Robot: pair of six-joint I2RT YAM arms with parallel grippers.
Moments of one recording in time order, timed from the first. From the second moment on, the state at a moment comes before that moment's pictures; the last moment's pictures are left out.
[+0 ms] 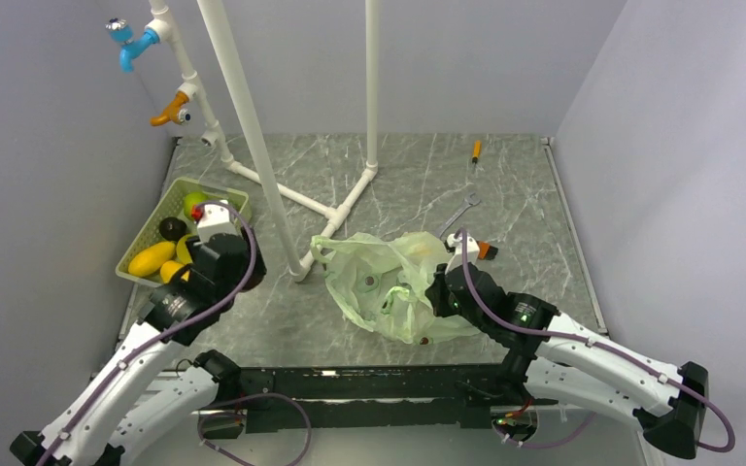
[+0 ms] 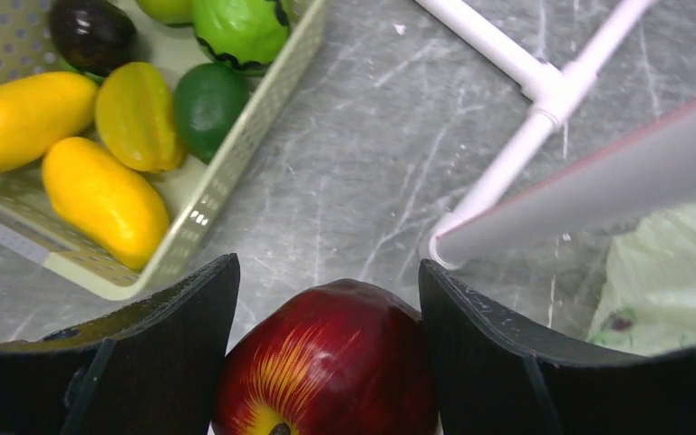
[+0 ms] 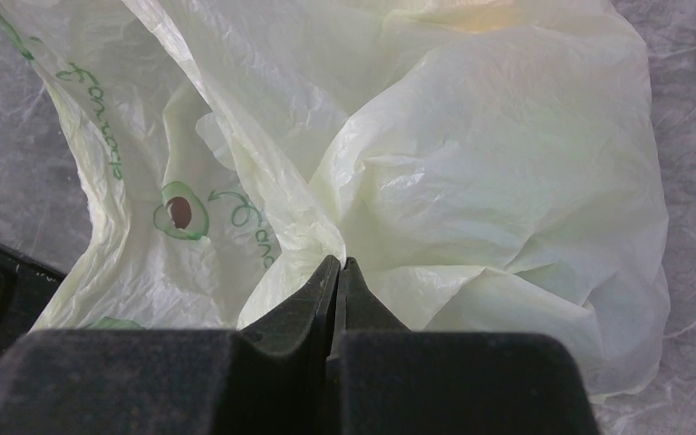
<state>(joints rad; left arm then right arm) -0.61 0.67 0.80 -0.75 -0.63 -0.51 0.96 0.74 0.60 -0.52 0.36 0.61</state>
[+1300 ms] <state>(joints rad) 0.39 1.47 1.13 -0.50 -0.23 -0.56 0.96 0.79 0.65 -0.54 0.36 0.60</state>
